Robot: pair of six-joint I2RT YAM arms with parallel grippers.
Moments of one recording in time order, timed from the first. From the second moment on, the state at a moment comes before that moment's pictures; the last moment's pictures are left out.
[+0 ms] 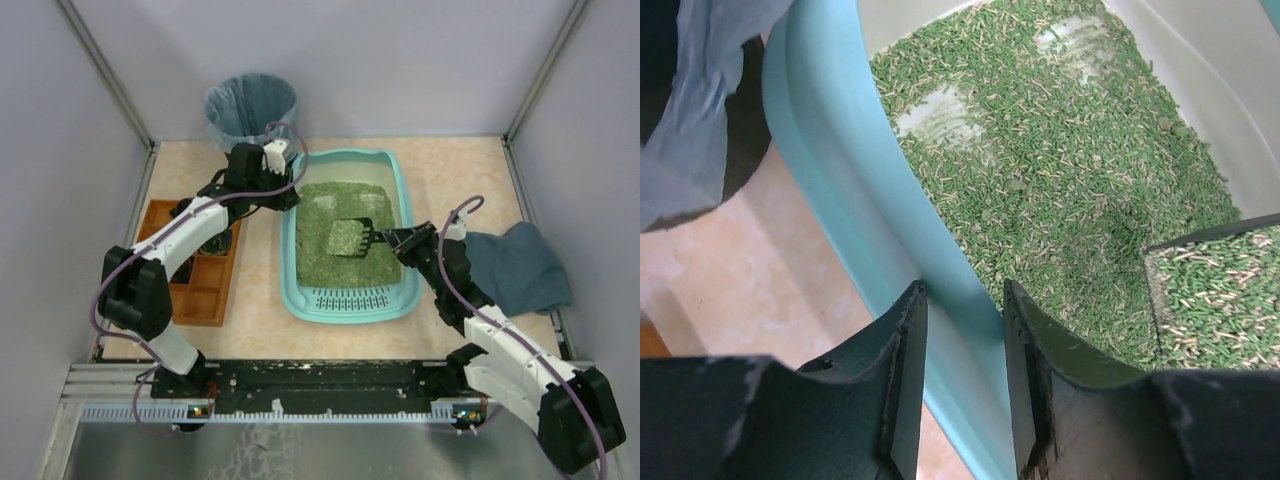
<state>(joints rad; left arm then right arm) -0.43 1.64 1.27 -0.24 0.24 -0.11 0.44 0.87 0.37 0.33 0.07 1.07</state>
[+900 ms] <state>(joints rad) -0.48 1.60 1.24 -0.23 0.16 -0.08 0.19 0.92 0.33 0.50 -0.13 1.18</state>
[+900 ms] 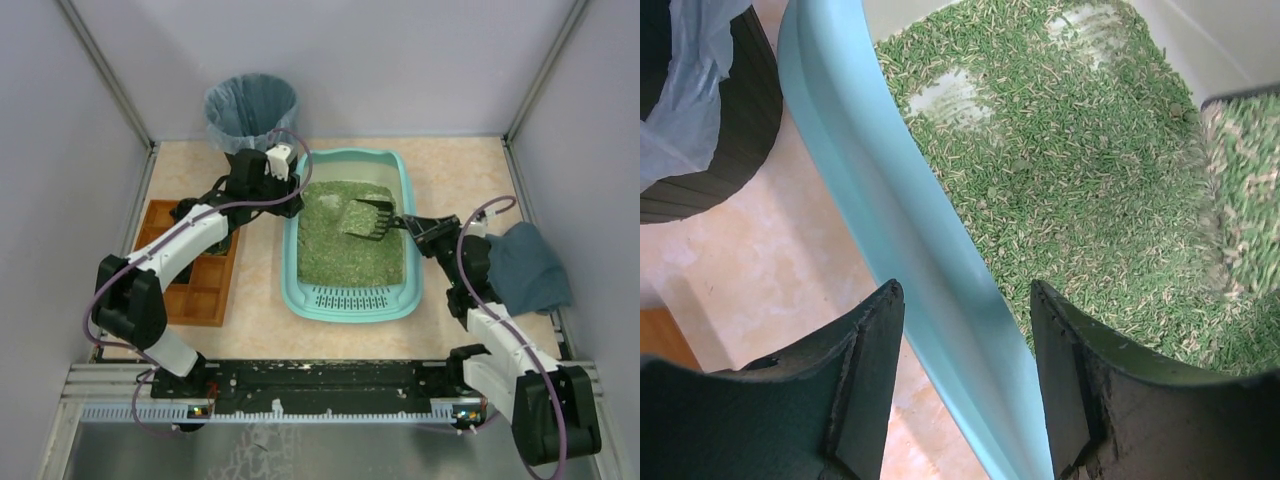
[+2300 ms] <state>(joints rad) -0.48 1.56 1.16 -0.16 0.16 -0.09 0.08 1.01 0.30 0.64 -0.31 1.39</state>
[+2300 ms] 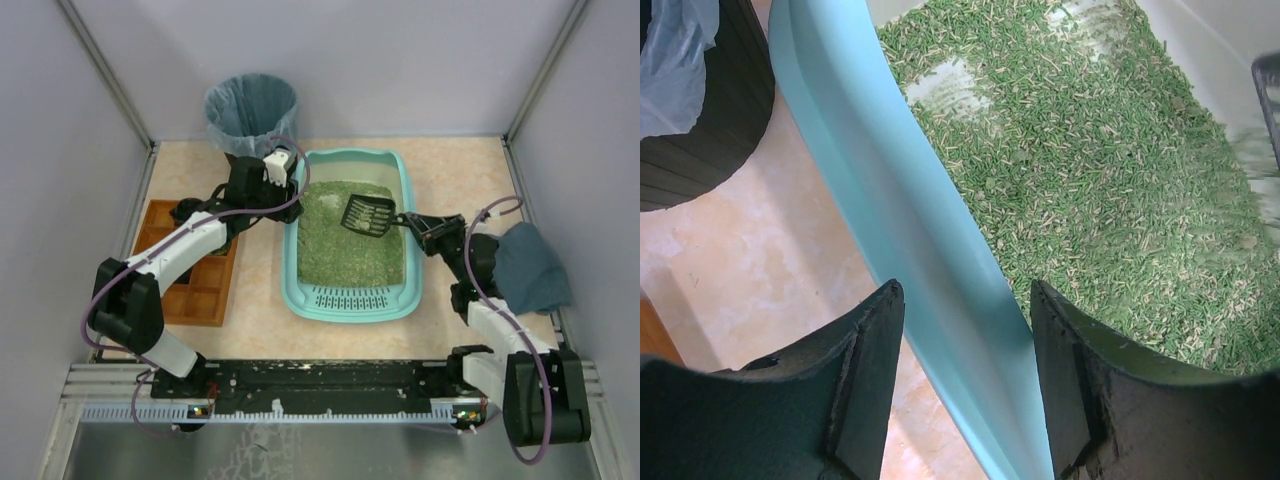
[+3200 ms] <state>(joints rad) -0.48 1.56 1.15 -0.15 0.17 -0.09 0.36 1.21 0.75 0.15 -0.04 0.90</state>
